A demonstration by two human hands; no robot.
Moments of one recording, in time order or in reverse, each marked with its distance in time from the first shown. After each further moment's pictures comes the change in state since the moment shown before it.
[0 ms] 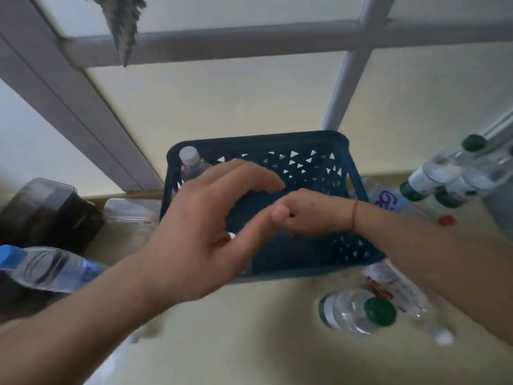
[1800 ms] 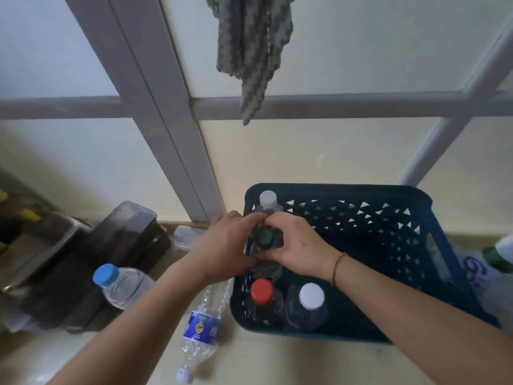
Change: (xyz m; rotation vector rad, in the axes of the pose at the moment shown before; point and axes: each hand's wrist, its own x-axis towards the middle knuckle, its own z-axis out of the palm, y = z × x) left_hand -0.039 -0.145 -0.032 0.430 -0.293 -0.450; right_hand 0.093 -0.099 0.012 0.356 0.402 -0.235
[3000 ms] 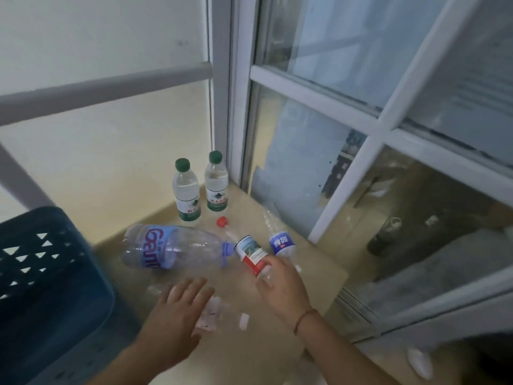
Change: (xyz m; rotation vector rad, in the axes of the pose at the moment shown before) left_hand 0.030 0.327 0.235 0.234 -0.270 0.860; right_hand -0.438 0.205 -0.094 -0.175 0.893 0.977
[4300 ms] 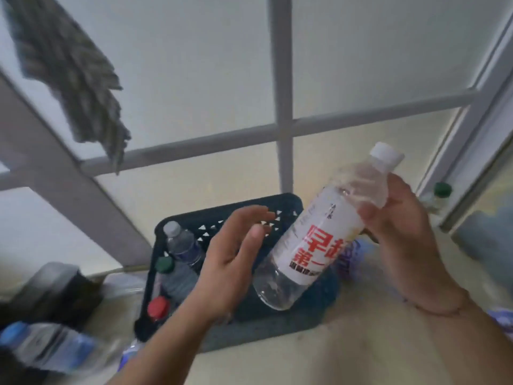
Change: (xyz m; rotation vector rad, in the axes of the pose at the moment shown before) left_hand -0.172 -0.064 -0.181 -0.860 0.893 -0.523; right_hand -0.016 -0.288 -0.030 1.130 -0.402 -0.699
